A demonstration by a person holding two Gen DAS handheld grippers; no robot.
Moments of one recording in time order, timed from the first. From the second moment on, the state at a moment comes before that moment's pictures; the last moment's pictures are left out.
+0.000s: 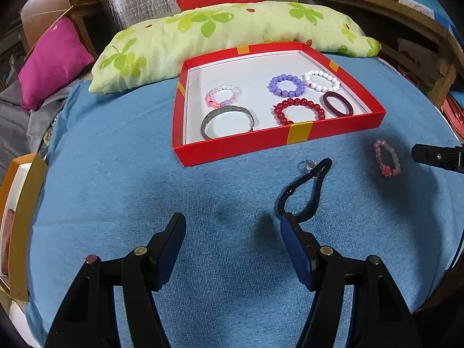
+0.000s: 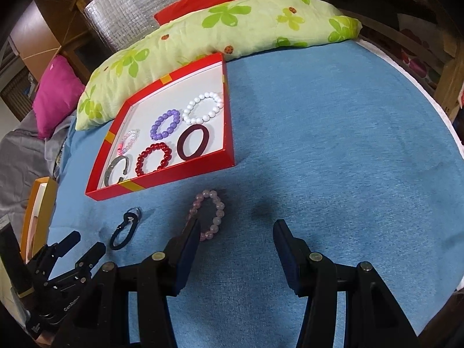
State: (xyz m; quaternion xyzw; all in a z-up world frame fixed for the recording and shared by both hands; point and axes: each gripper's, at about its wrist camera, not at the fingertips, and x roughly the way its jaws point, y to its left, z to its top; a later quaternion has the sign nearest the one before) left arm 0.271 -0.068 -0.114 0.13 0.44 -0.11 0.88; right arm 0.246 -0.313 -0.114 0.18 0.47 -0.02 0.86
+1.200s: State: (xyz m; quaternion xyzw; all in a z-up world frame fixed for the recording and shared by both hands) left arm 0.277 -0.072 -0.115 0.07 0.46 -0.13 0.88; right arm 0.261 -0.305 -0.126 0.17 0.48 -0.04 0.86
